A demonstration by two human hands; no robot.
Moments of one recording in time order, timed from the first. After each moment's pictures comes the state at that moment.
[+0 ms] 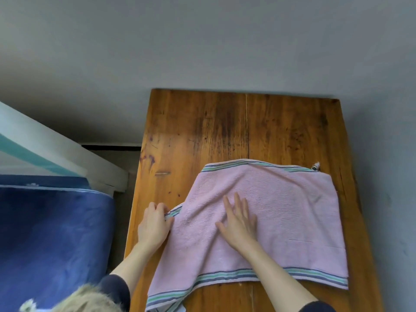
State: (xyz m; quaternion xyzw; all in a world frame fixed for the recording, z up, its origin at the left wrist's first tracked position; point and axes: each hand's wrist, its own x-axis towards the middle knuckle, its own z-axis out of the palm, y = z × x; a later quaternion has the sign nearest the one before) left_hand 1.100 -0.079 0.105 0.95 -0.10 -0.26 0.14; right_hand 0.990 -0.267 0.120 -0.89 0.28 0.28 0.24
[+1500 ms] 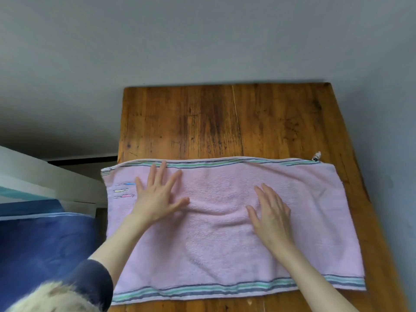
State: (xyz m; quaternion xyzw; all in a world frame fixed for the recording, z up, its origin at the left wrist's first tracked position) left_hand 1.186 -0.129 0.083 0.90 -0.35 -0.25 0.03; right_hand 0.976 -0.319 0.110 -0.91 0.36 0.03 0.21
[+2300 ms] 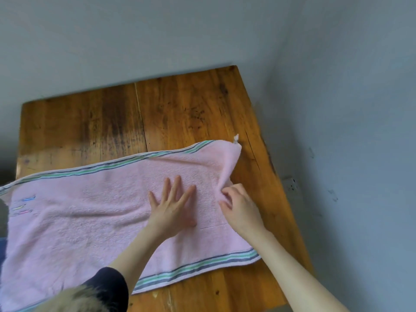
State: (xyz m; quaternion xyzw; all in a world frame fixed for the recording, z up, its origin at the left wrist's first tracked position) left_hand 0.987 -0.315 0.081 0.84 -0.45 -0.29 -0.06; right_hand 0.843 -0.452 0.117 -0.85 0.36 0.03 0.38
